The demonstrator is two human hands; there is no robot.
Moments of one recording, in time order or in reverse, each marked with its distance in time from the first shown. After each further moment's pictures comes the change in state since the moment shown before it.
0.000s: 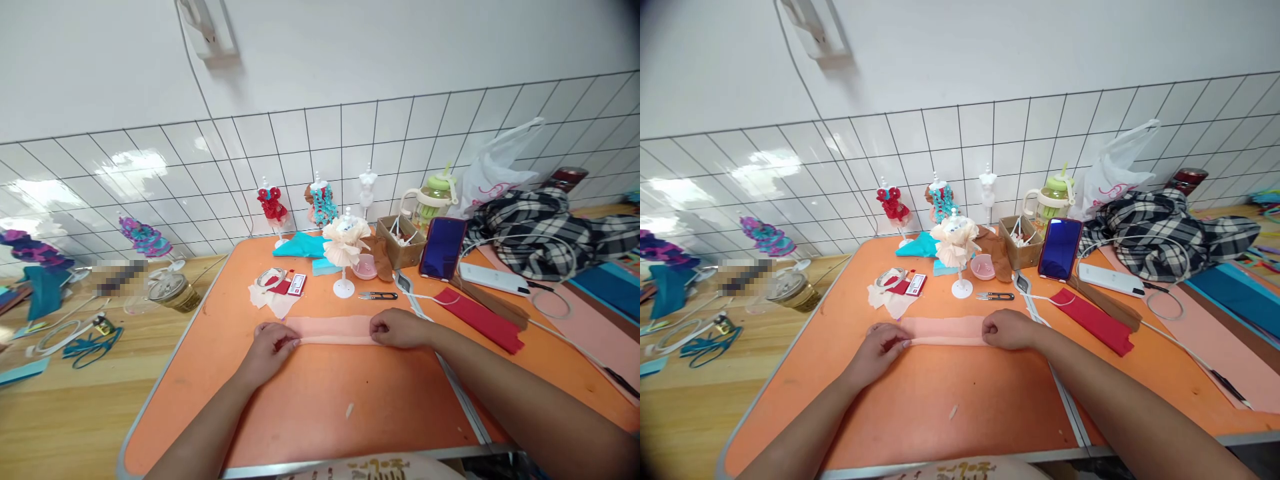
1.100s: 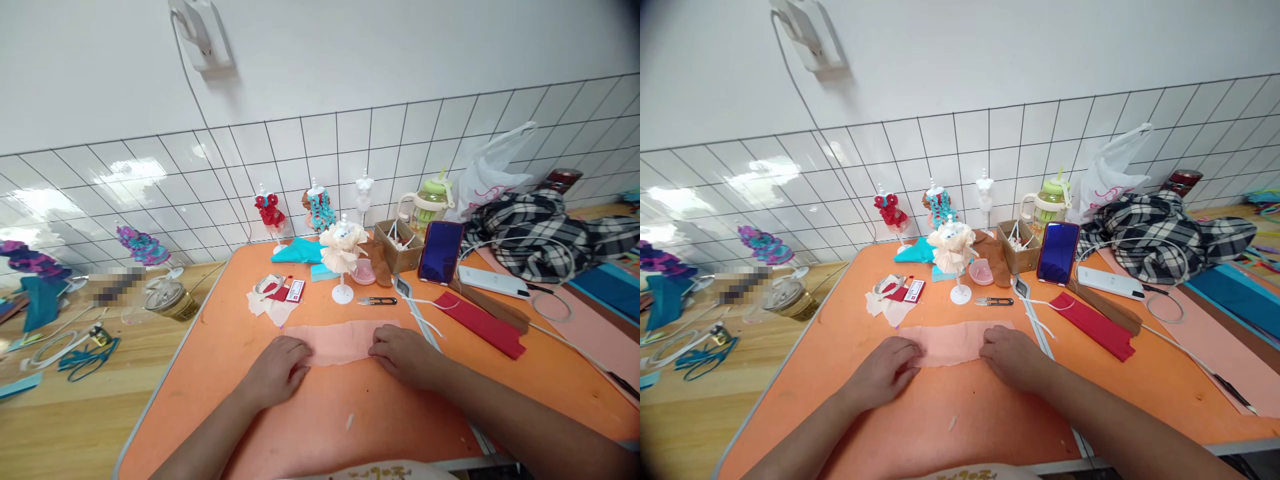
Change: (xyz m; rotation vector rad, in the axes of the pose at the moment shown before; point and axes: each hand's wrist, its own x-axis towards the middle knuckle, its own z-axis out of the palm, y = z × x) left_hand -0.004 0.029 -0.005 0.138 -0.140 0.285; right_hand -0.031 -0.017 0.025 -0.323 0.236 -0.223
